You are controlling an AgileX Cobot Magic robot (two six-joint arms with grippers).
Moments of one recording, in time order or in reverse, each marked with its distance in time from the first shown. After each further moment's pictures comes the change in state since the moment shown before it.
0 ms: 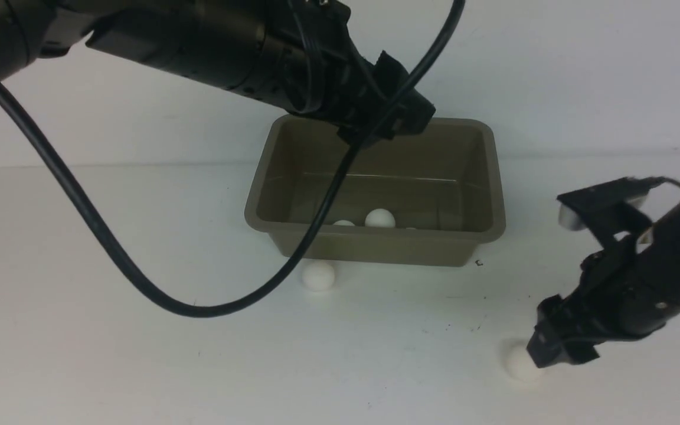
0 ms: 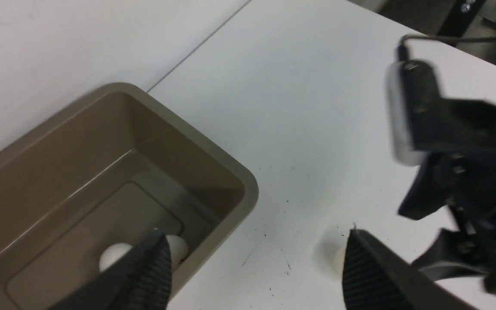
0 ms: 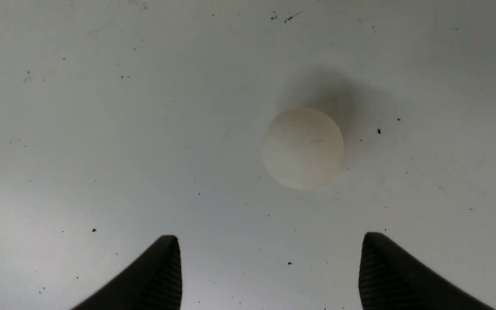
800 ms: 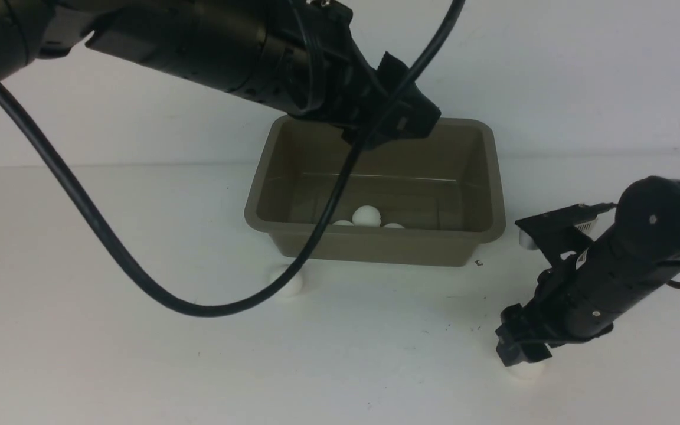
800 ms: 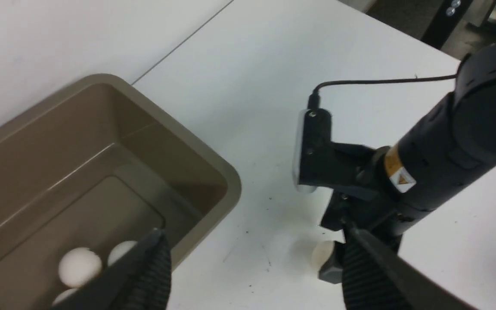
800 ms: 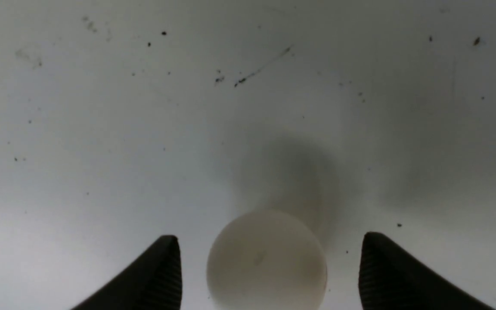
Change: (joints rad) right arm 0.000 0.254 -0.014 0.026 -0.222 -0.047; left arm 0.000 0.000 0.000 -0.029 0.020 -0.027
